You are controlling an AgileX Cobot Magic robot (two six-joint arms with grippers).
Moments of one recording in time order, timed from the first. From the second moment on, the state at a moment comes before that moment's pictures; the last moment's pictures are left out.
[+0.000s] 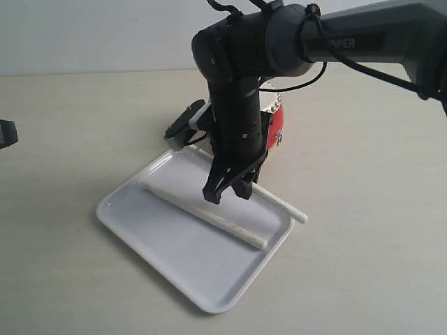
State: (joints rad) left arm 0.16 0.96 -0.50 -1.27 0.82 1.08; right arm 0.71 2.20 -1.66 -0.07 1.22 -0.30
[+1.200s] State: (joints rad) left arm 0.16 0.96 -0.45 -1.31 0.79 1.12; right arm 0.72 2.20 -1.66 0.08 1.13 -0.49
